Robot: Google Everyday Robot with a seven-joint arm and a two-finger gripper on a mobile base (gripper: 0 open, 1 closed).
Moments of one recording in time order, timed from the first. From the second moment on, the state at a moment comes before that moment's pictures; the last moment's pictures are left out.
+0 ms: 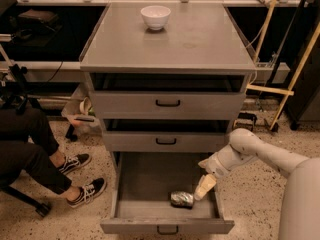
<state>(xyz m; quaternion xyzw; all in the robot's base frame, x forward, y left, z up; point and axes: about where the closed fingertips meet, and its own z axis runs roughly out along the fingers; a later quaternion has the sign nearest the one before) 0.549 -0.161 0.413 -0.53 0.78 0.30 0.13</state>
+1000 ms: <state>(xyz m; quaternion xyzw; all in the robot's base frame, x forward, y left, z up) 0.617 -0.148 0.376 -0.47 0.80 0.29 0.23</state>
